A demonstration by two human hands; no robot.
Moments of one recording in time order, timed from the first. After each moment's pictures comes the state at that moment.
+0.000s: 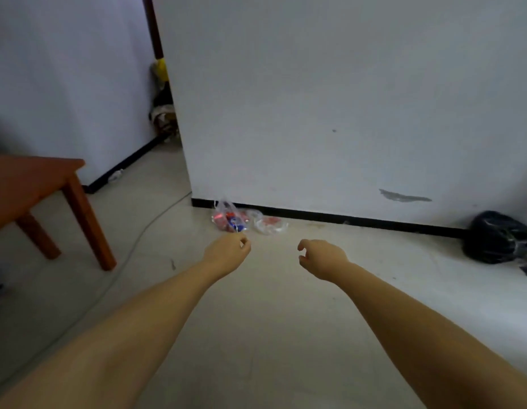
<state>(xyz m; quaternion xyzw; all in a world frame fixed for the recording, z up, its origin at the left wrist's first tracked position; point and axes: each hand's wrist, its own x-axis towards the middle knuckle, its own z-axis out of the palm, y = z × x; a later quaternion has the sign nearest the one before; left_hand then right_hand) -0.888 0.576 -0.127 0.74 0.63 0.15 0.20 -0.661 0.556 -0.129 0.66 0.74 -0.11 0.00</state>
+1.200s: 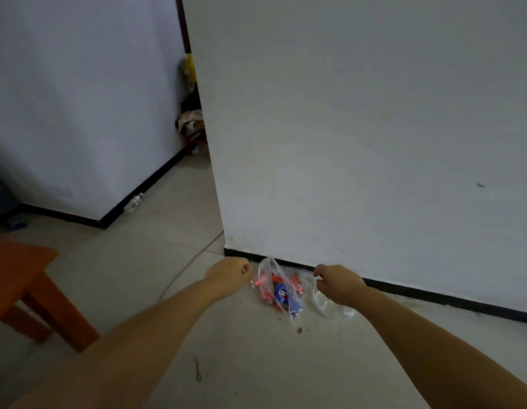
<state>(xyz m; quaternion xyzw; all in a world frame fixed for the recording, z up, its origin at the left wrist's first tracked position) -1.108 1.245 -0.169 0.69 0.67 0.07 0.27 -0.858 1.246 -0.175 0.65 0.73 -0.21 0.05</state>
